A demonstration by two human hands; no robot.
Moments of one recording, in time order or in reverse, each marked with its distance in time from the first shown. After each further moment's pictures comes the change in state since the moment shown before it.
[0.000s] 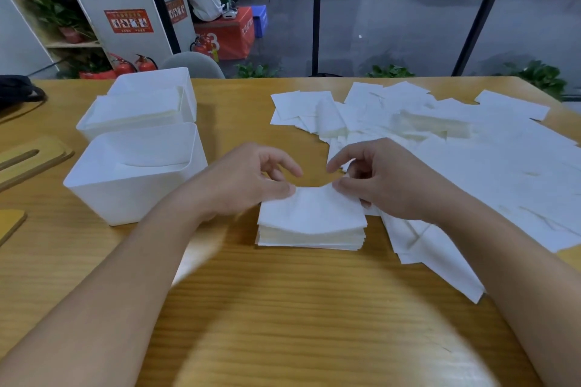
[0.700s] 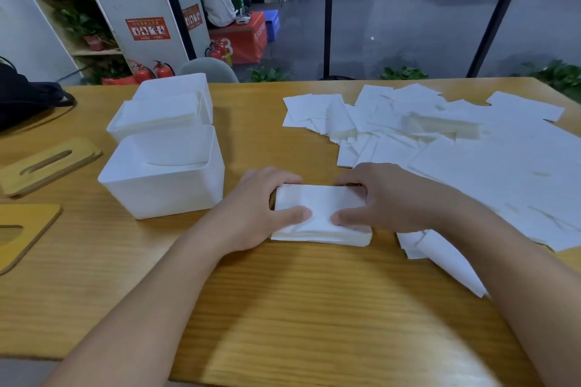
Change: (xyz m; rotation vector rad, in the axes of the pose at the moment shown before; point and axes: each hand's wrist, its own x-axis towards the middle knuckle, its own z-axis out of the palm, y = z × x) left_hand -0.036 -0.015 0.030 0.252 0.100 -0.041; right_hand -0.008 -0.014 0.010 -0.421 -0.226 0.048
